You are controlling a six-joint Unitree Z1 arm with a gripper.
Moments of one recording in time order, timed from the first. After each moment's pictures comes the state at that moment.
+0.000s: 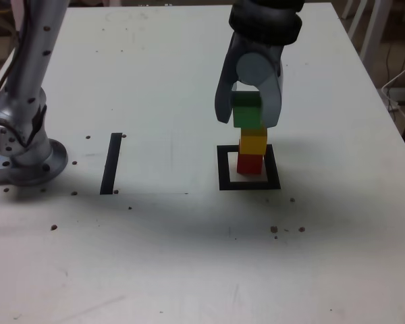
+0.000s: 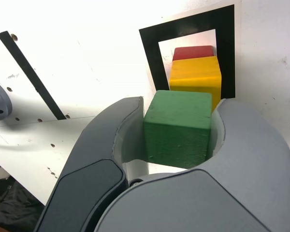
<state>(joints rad) -0.02 2.10 -1.91 1.59 -0.03 0.17</state>
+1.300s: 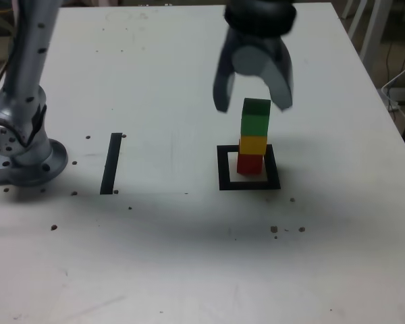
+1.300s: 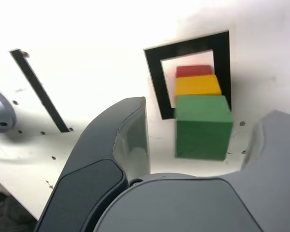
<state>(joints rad) -0.02 2.01 -1.85 1.56 0.05 0.14</state>
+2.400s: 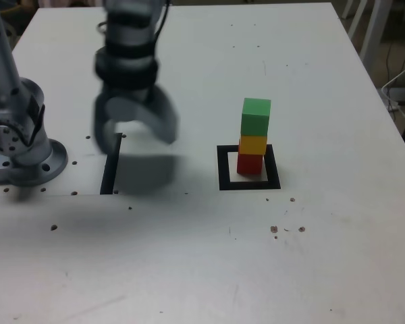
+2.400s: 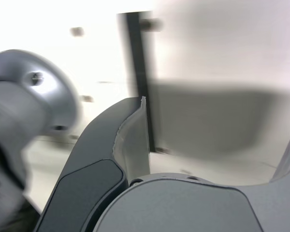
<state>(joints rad) 0.05 1.62 -0.83 1.06 -0.03 0.06</state>
